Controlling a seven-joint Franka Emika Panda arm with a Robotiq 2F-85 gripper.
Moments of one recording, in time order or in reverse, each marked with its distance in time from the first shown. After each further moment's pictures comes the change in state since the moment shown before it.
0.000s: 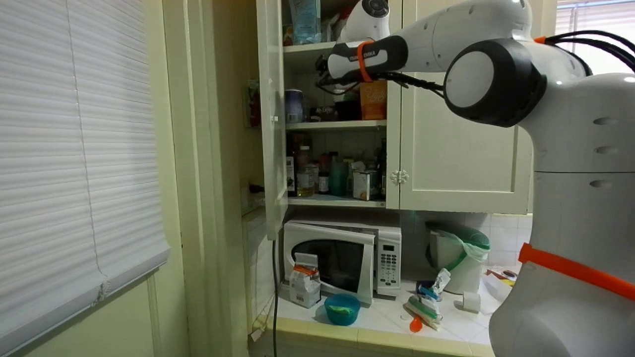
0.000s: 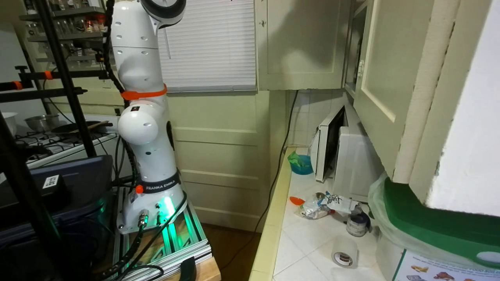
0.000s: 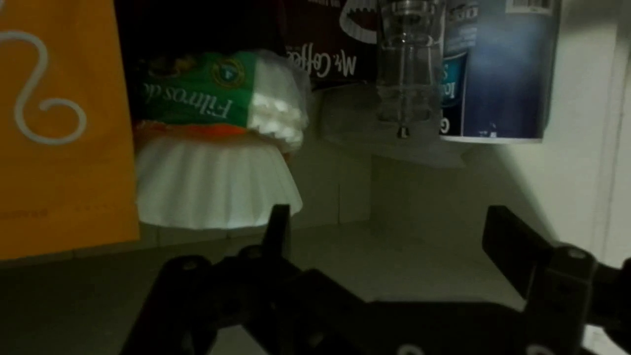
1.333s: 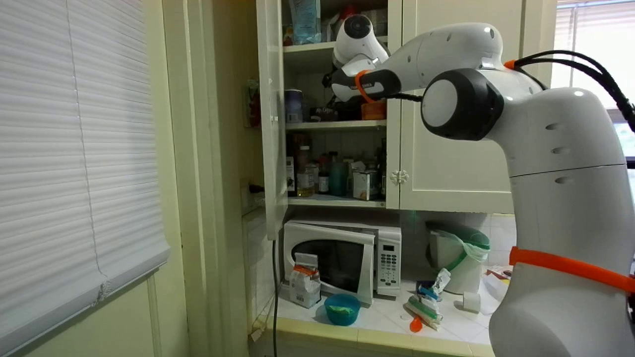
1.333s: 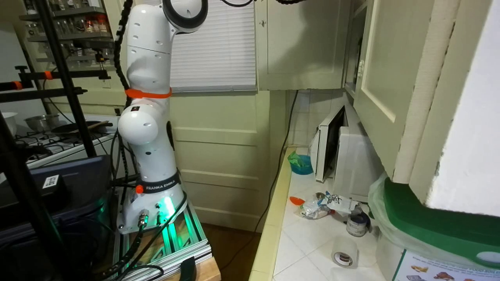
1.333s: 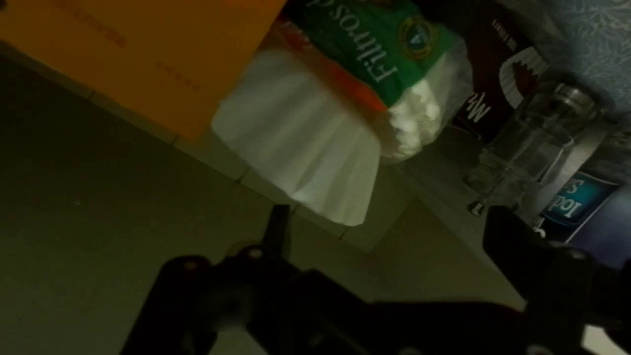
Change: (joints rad) arm 0.002 0.170 -0.031 0.209 -0.396 -0.025 -0.266
